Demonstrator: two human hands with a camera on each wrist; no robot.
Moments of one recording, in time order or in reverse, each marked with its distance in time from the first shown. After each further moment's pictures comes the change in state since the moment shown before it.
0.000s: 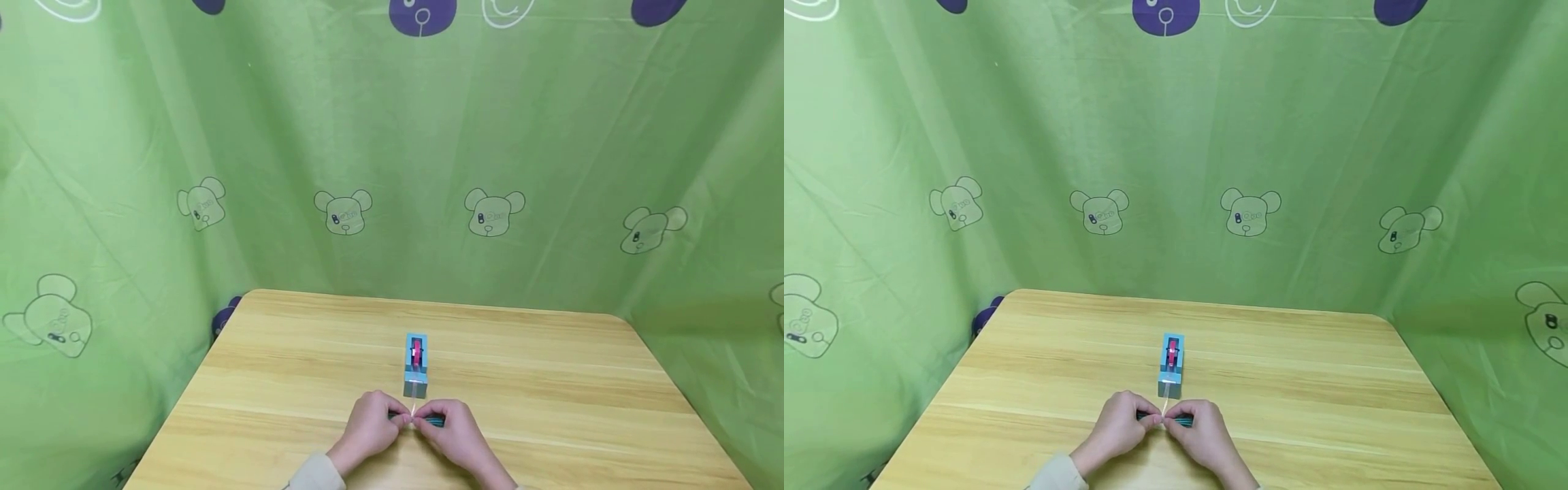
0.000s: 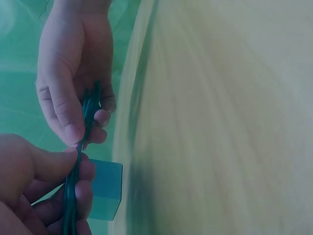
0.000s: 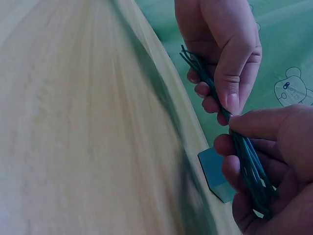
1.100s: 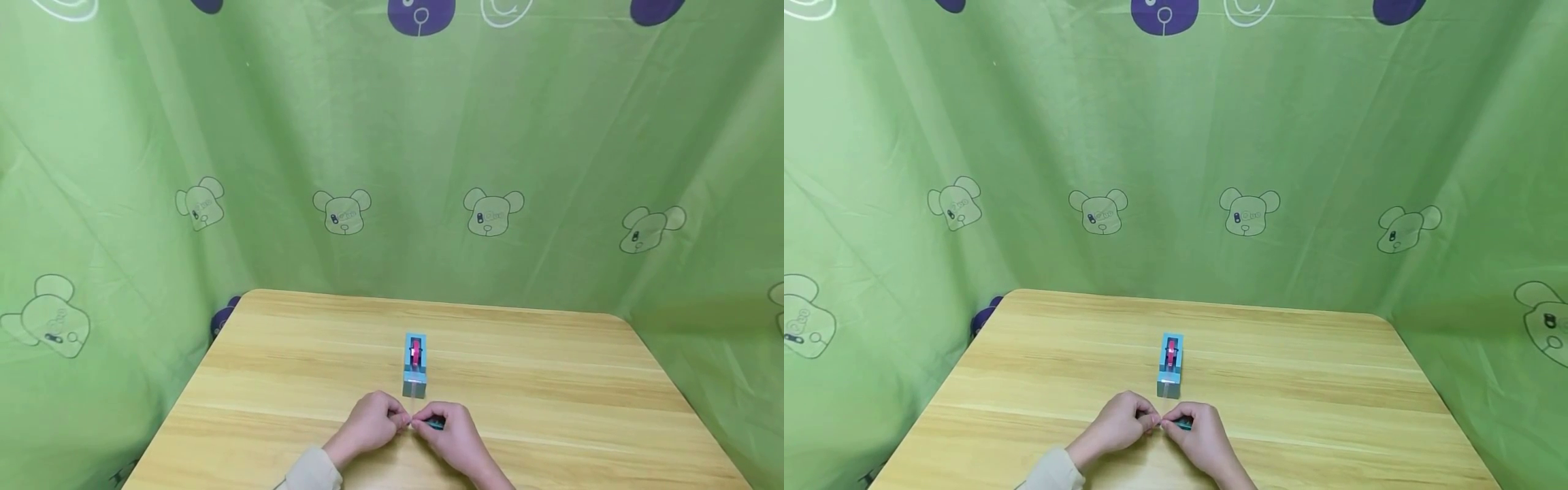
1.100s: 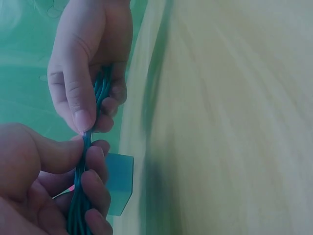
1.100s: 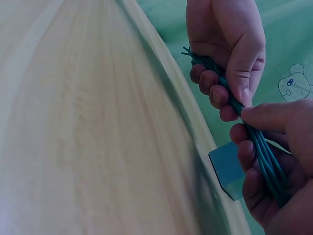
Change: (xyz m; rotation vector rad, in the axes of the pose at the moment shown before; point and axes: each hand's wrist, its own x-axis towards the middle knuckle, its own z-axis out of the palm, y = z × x) left_hand 0.001 0.002 -0.008 -0.081 -0.151 -0.039; right_hand -0.004 0.003 0.007 0.054 0.036 0.017
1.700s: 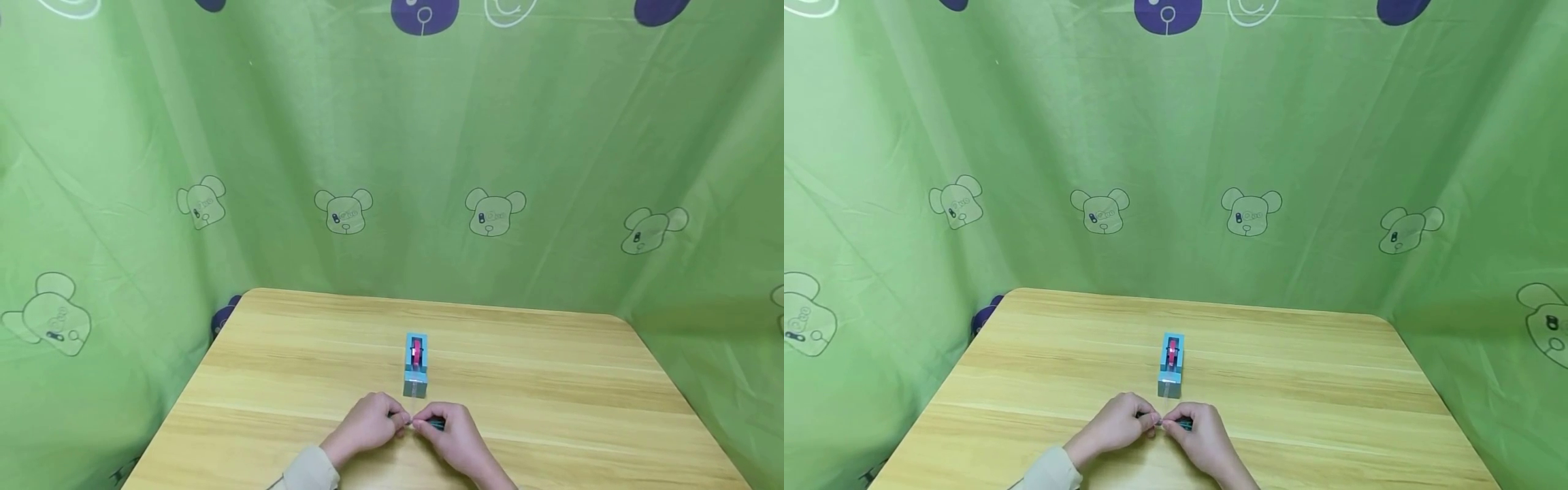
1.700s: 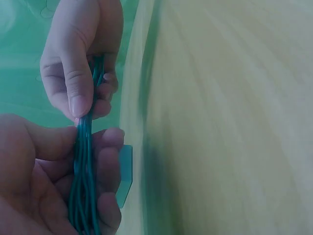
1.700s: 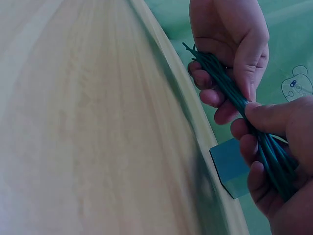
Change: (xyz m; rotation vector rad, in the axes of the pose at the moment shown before) left_hand -0.001 0.001 -0.007 0.070 -0.056 0.048; right_hand 0.000 -0.003 -0.002 -0.059 -0.013 -0.033
